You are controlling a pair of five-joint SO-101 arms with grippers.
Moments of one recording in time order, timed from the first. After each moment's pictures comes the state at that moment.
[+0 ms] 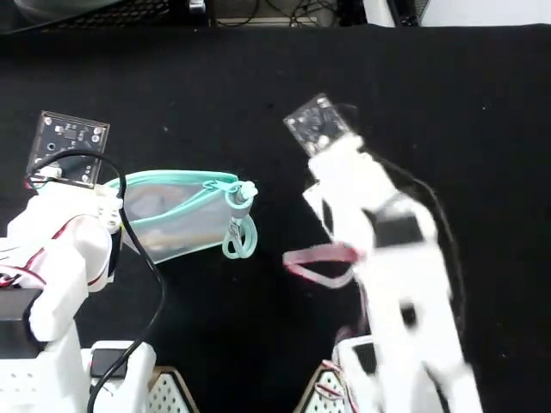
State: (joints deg) left arm -5.5 -50.7 16.0 95.7 -14.2; right arm -10.5 -51.8 41.1 57.9 26.2
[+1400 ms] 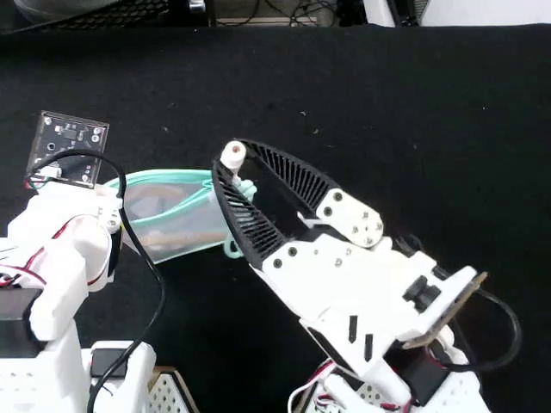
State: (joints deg) left arm -5.5 -50.7 16.3 94.8 -14.2; right arm -44.5 -77.3 44.5 16.9 2.6
